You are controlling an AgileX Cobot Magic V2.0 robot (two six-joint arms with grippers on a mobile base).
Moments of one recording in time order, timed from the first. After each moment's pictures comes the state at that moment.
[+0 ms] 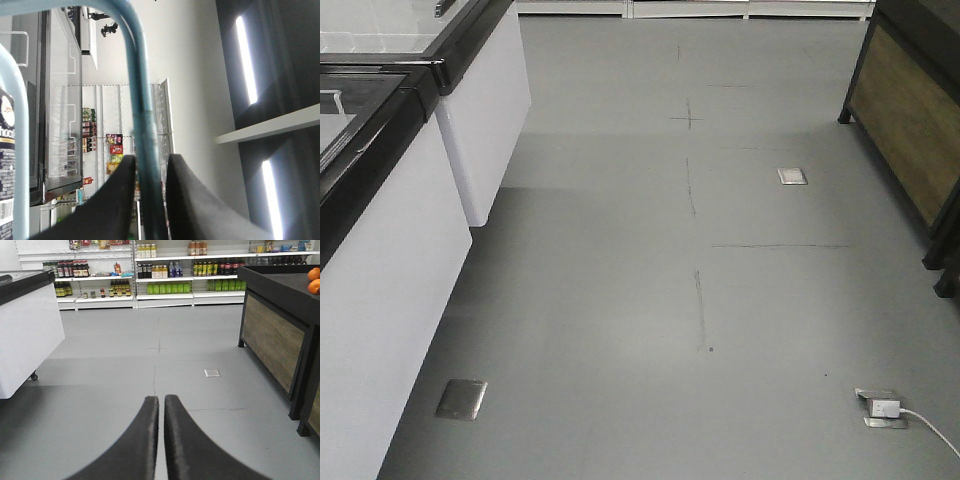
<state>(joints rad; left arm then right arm) 0.57 1.39 -0.75 -0.08 -0.66 -1.54 -0.06 -0.01 0.03 0.10 0.17 -0.06</state>
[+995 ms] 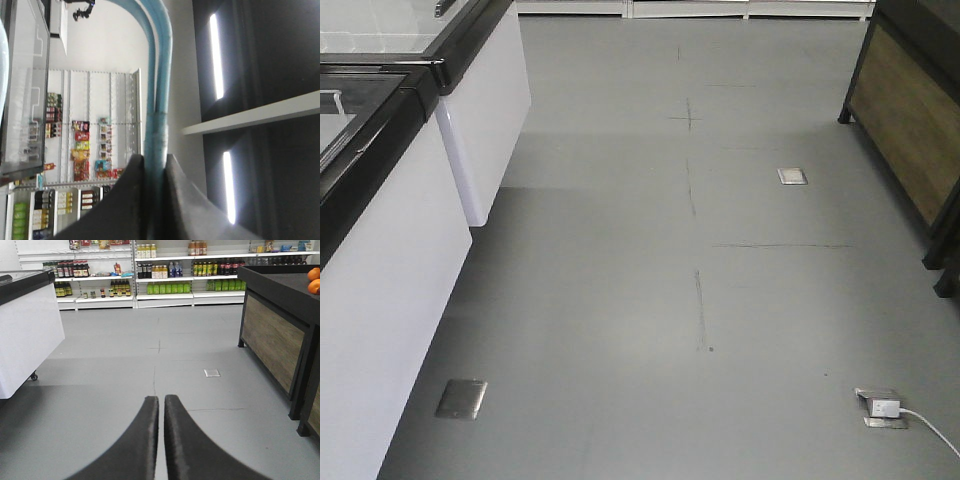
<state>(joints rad) 0.55 1.39 -0.75 -0.02 -0.77 -1.69 -0.06 -0.01 0.03 0.10 0.17 -0.06</state>
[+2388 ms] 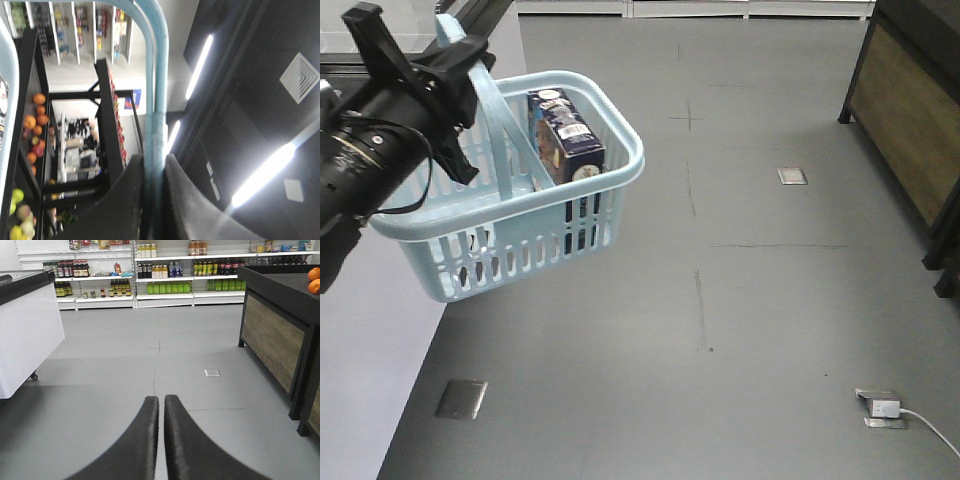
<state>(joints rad) -0.25 1.50 -0.92 0.30 -0.76 -1.93 -0.06 -0.01 0.03 0.10 0.17 -0.06</state>
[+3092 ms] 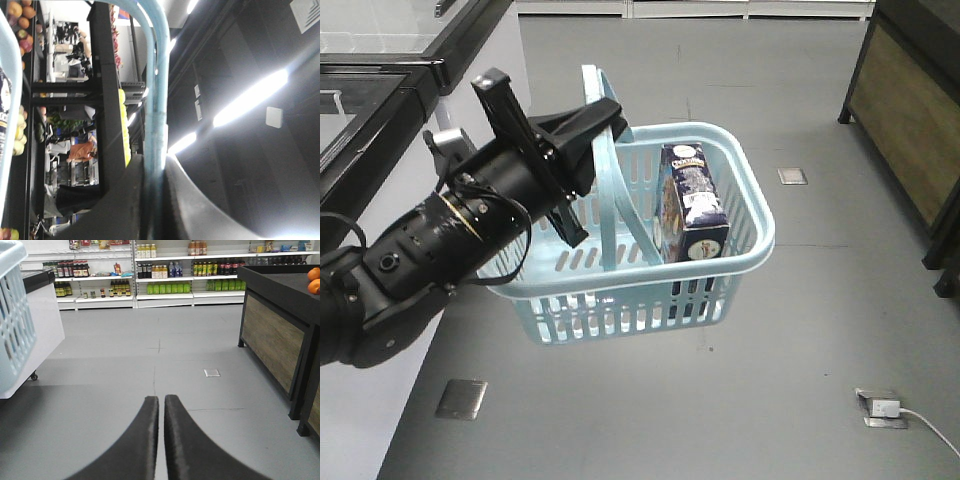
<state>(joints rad) -0.48 1.57 -0.85 0.36 -0.94 -2.01 -0.06 -0.01 0.03 0.10 0.17 -0.06</state>
